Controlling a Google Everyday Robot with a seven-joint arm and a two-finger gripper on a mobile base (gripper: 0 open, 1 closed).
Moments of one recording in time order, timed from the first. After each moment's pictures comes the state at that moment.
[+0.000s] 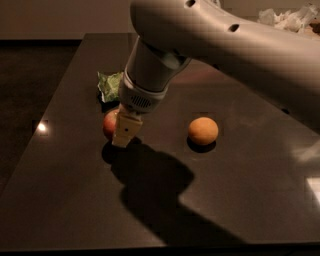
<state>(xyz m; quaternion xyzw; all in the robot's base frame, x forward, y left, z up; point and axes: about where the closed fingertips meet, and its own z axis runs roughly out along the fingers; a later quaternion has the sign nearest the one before) 0.484 0.079 0.887 -0.68 0.70 0.11 0.20</state>
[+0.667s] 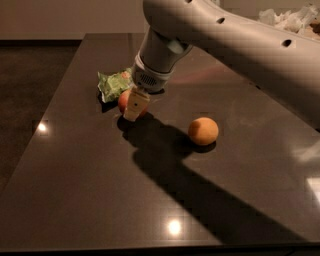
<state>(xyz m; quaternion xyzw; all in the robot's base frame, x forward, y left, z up) 0.577 0.056 0.878 -0.62 0.75 0.08 0.22</state>
